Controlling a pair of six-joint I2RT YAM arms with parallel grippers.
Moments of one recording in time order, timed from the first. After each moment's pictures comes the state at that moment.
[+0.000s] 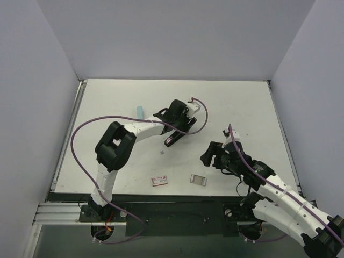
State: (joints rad) left arm -0.72 2.10 1.51 -0.12 0.03 0.10; right arm 0.65 0.74 0.51 -0.42 0.10 0.65
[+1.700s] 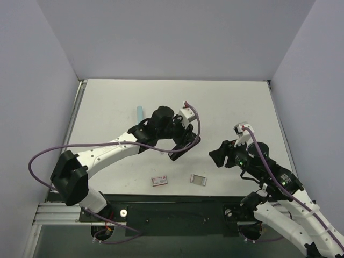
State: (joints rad) left arm -0.85 1.55 1.21 -0.13 0.26 -0.03; right arm 0.66 0.57 0.72 -0.59 0.05 0.39
